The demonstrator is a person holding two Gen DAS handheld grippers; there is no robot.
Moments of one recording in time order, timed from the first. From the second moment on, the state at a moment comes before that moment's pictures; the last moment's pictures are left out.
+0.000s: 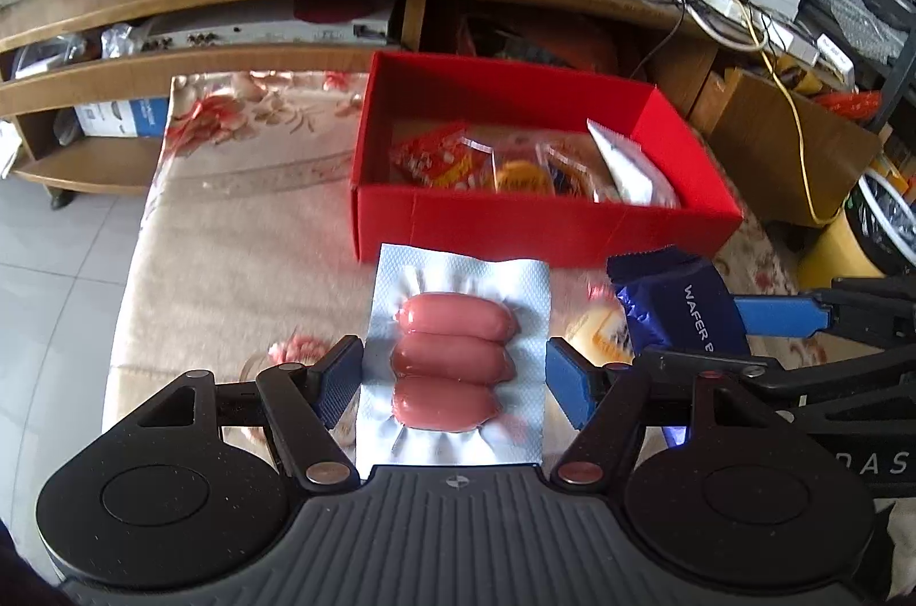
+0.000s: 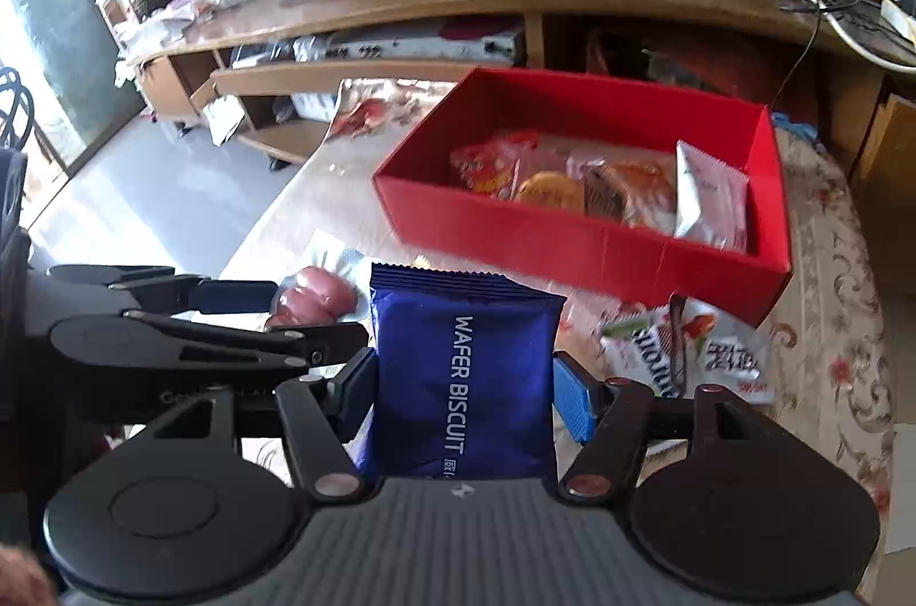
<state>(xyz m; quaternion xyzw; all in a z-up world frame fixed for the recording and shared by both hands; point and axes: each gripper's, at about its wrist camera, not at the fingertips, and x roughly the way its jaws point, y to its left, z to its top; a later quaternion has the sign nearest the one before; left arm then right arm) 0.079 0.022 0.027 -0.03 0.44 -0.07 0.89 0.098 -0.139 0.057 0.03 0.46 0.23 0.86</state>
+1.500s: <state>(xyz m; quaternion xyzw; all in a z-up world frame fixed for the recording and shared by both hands) 0.204 -0.023 0.027 0.01 0.43 -0.05 0.90 0.209 -0.176 0.059 0.01 0.42 0.12 0.90</state>
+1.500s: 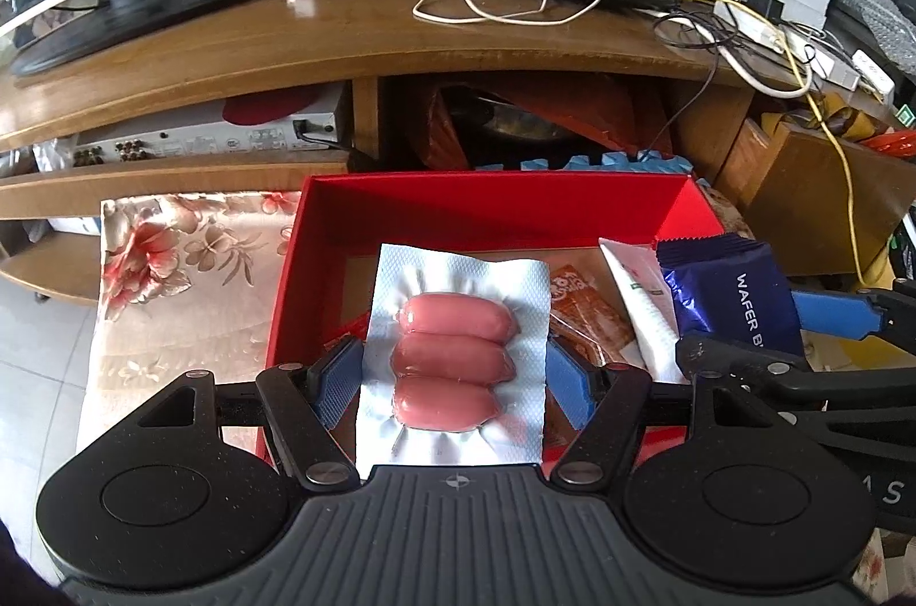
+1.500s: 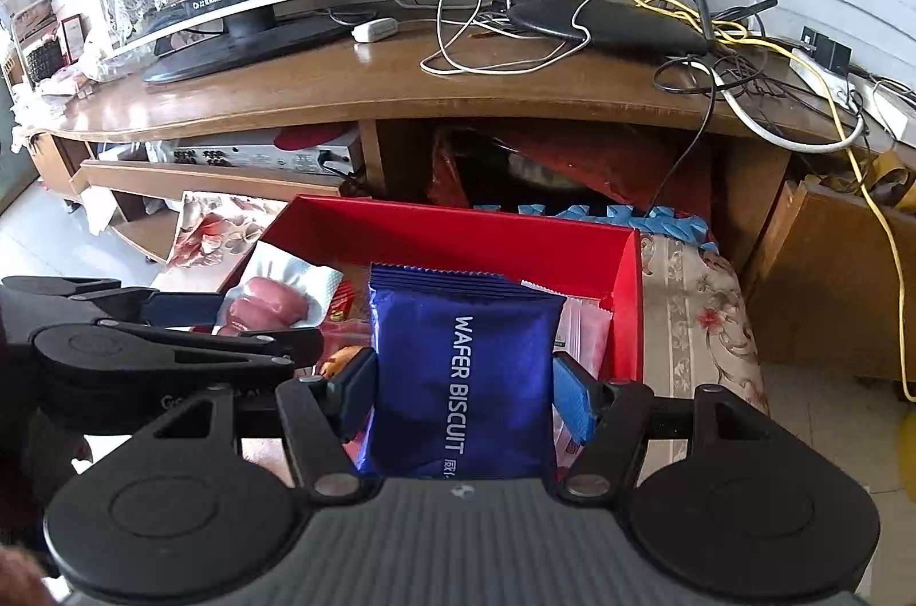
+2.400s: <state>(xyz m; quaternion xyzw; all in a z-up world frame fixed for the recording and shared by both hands) 0.223 -0.019 0.002 0.03 0.45 -0.03 0.89 0.247 -0.166 0.023 -0.03 0.44 0.10 0.89</state>
